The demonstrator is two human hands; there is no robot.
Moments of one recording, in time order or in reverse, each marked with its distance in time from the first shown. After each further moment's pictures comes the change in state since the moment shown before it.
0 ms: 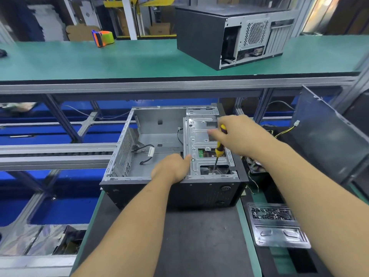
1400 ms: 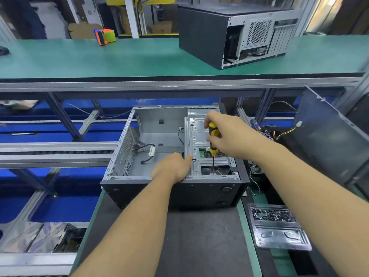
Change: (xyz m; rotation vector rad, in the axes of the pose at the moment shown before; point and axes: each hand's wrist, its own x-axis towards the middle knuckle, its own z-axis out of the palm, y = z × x) left_hand -0.004 0.002 -0.002 0.007 0.022 -0.019; right_hand 0.004 -0.006 0.006 0.145 -0.019 -0.165
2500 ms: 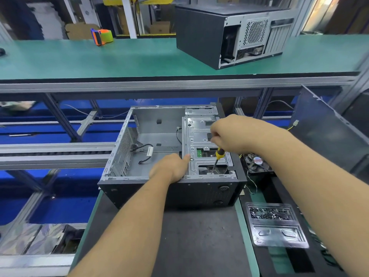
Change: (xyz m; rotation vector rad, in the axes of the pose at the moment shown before) left_hand 0.003 -0.001 0.001 -0.013 -0.041 0.024; right_hand 0.000 -0.010 -0.024 -0.508 -0.290 0.065
